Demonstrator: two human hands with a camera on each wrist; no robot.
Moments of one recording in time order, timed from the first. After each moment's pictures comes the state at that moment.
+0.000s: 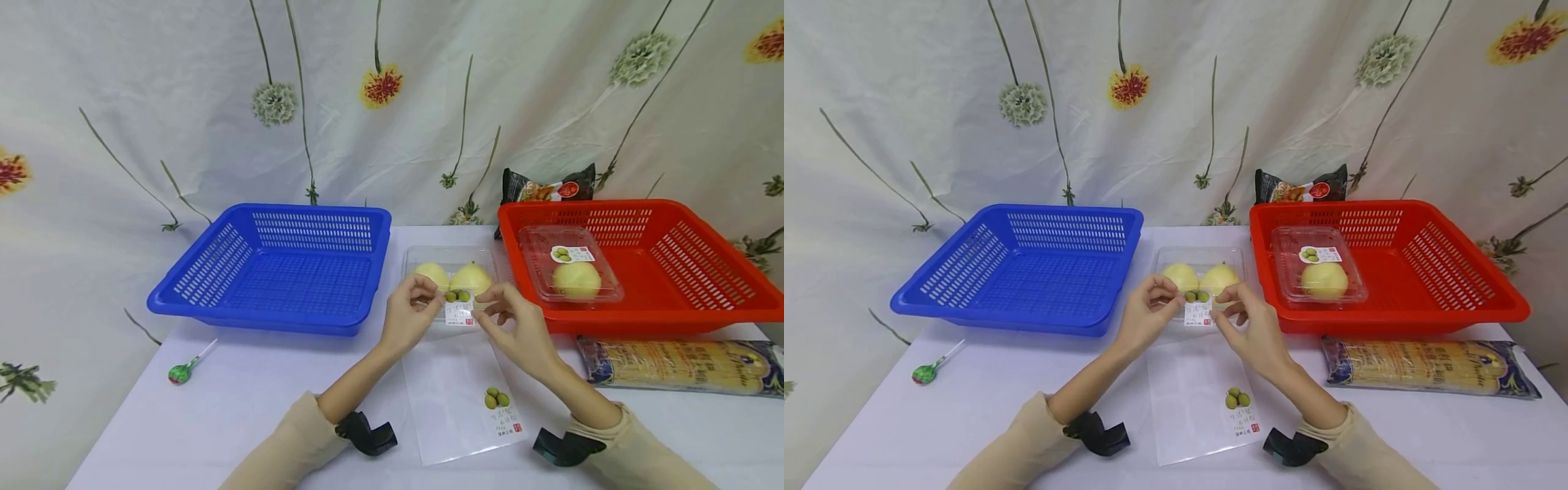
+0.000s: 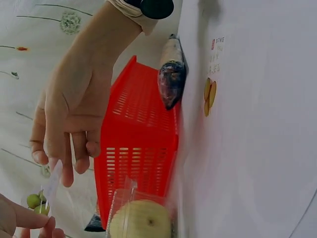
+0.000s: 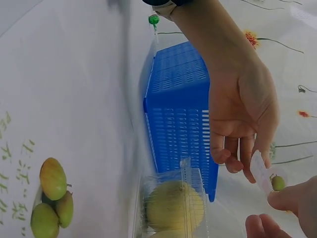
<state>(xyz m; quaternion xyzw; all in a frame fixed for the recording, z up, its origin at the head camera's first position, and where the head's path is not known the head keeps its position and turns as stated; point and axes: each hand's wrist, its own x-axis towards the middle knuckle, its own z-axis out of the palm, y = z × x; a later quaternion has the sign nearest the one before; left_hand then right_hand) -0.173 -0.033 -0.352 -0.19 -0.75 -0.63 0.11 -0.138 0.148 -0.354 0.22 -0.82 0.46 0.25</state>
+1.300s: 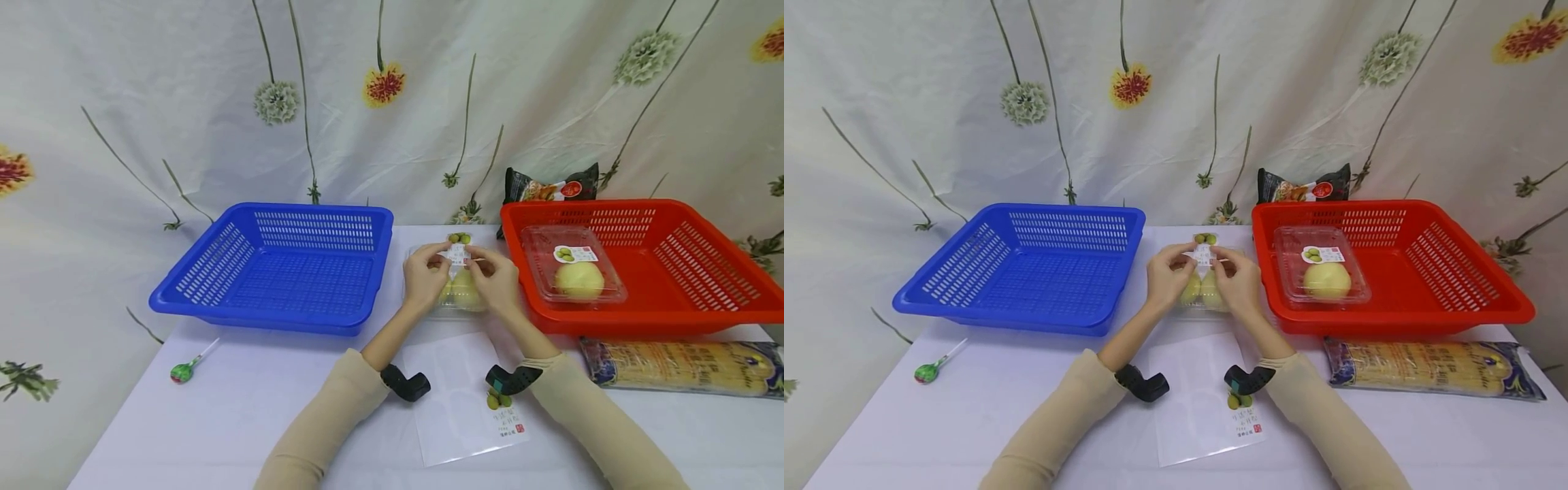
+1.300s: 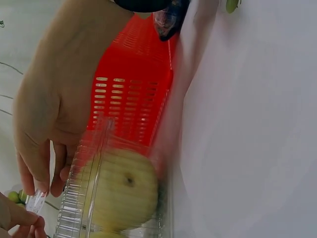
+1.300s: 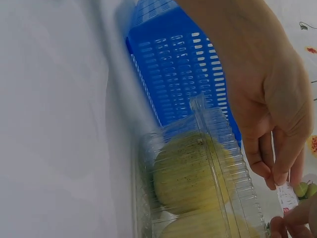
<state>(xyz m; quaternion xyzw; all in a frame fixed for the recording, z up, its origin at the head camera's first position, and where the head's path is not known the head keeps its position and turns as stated) -0.243 -0.002 -0.357 -0.18 -0.77 -0.55 0.26 -0.225 0.125 -0.364 0.11 -0.76 0.57 0.28</state>
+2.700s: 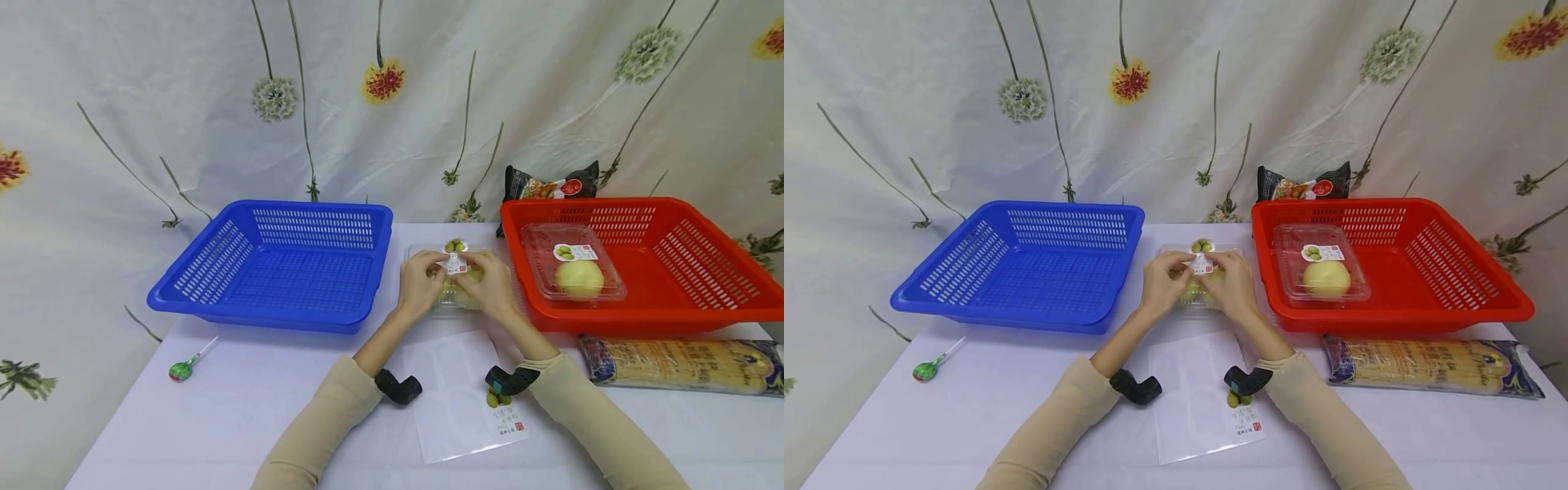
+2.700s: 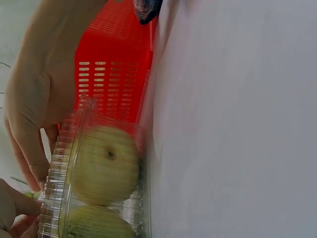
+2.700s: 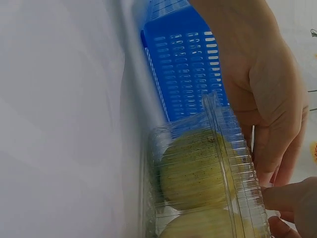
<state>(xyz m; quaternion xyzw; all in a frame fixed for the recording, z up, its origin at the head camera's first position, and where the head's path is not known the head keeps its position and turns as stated) -0.240 -0.016 -0.366 -0.24 -0.82 -0.45 0.27 -0.222 0.125 -0.367 0.14 -0.86 0.41 0.27</state>
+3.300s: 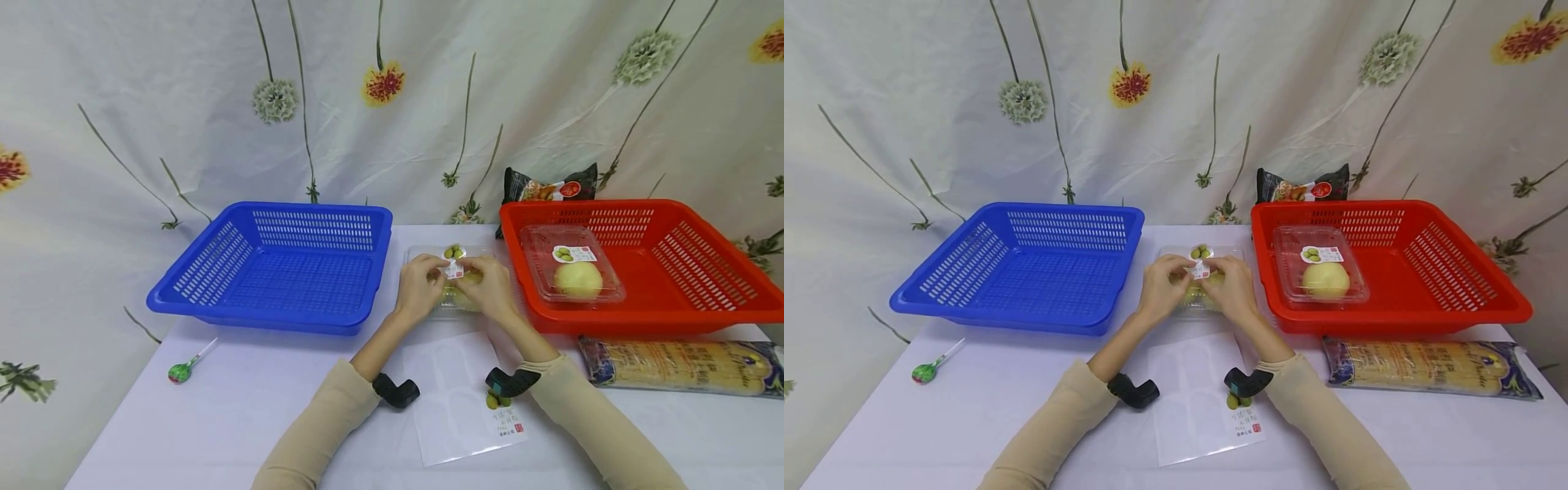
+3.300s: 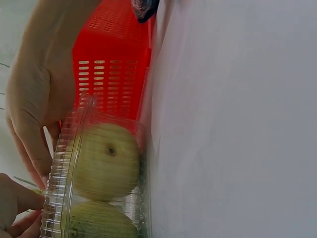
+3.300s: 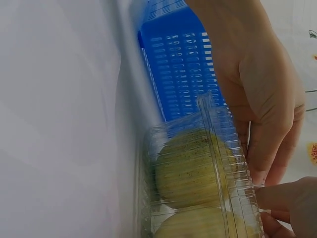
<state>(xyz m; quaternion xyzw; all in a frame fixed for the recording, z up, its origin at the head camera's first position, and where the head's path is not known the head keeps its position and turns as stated) -0.237 -0.019 -0.368 -0.25 -0.83 -0.42 0.26 -0.220 0.125 -0.364 0.14 -0.87 0.40 0.25</state>
